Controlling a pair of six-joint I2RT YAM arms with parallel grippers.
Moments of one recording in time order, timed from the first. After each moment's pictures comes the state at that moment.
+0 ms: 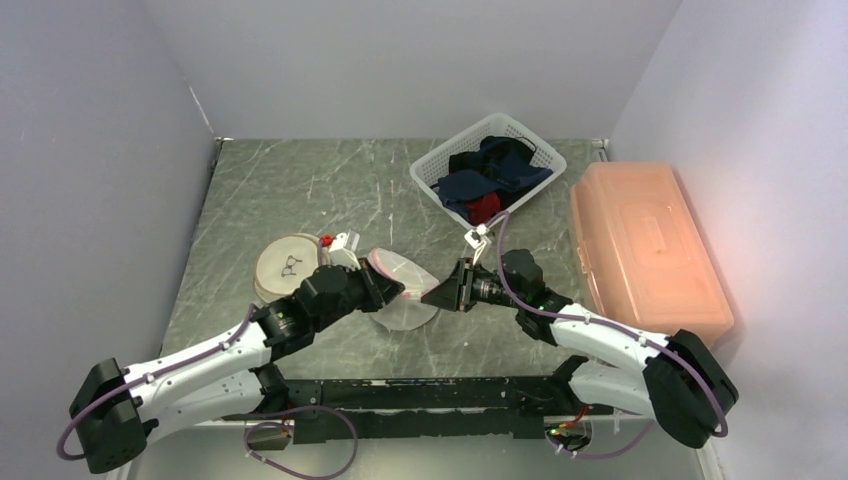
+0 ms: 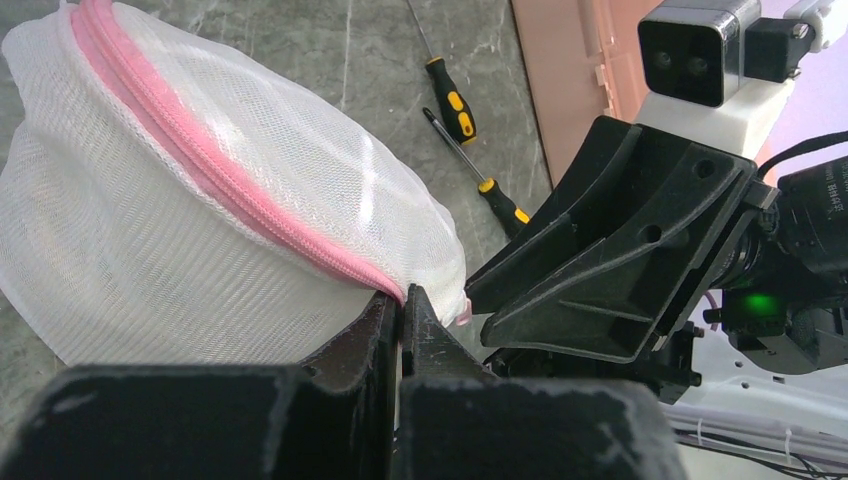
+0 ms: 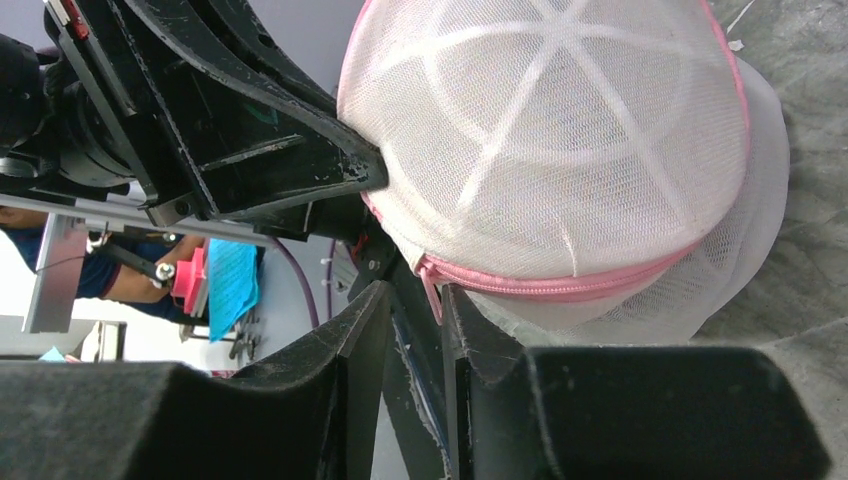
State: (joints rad) left arm -0.92 0.87 0.50 0.04 -0.15 -0.94; right arm 0.69 1.08 0.39 0.46 -0.56 0.83
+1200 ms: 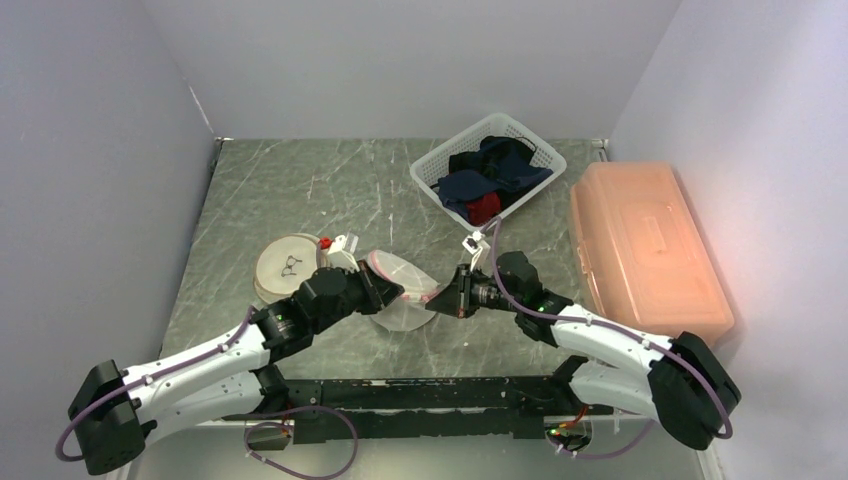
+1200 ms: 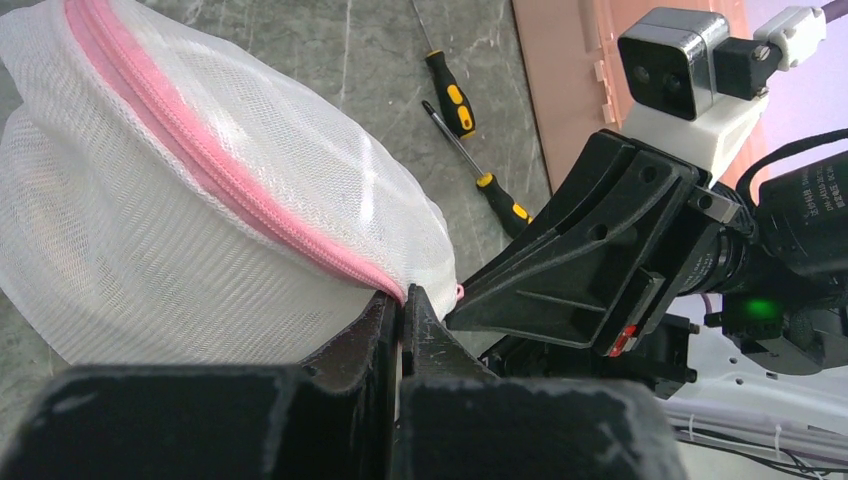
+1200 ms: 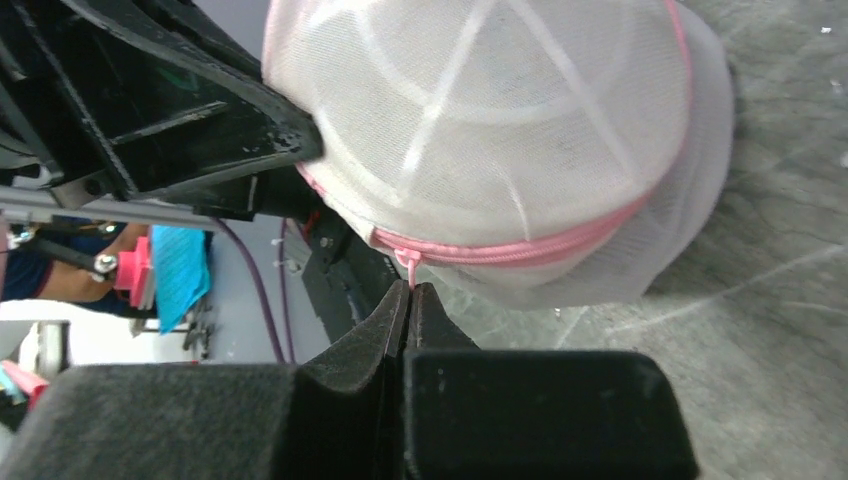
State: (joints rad) left arm -0.92 0.86 0.48 0.04 -0.14 -0.96; right arm 0.71 1.08 0.40 0.33 -0.52 0.76
